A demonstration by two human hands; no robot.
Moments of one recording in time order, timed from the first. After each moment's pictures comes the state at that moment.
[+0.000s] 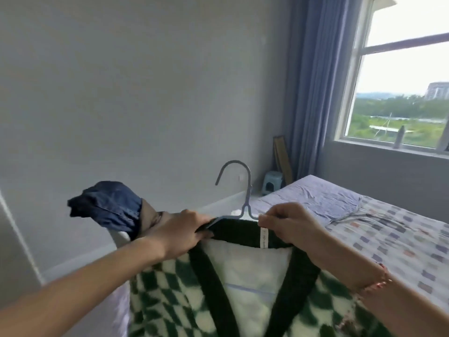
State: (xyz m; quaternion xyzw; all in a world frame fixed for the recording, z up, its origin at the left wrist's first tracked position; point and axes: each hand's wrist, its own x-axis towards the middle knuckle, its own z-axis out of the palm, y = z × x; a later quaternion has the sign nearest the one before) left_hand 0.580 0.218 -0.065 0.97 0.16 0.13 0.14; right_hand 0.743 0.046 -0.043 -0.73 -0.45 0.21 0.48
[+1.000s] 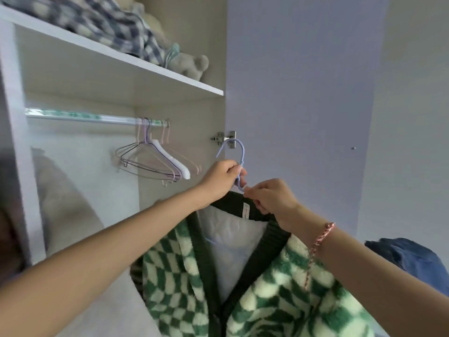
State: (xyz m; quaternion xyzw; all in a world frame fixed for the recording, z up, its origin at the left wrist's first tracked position) left_hand 0.049 0.122 0.112 0.61 0.61 0.50 0.06; right_hand 0.176 0.170 0.092 -0.31 -0.75 0.45 0.37
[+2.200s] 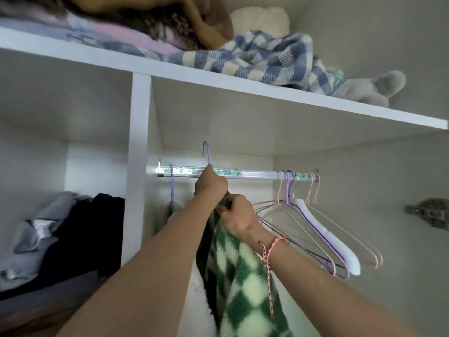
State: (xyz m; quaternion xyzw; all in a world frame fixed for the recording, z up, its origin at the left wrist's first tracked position) left_hand -0.286 0.065 0.208 0.15 0.82 0.51 -0.21; right_hand -0.244 0.125 0.155 0.01 -0.88 0.34 0.32
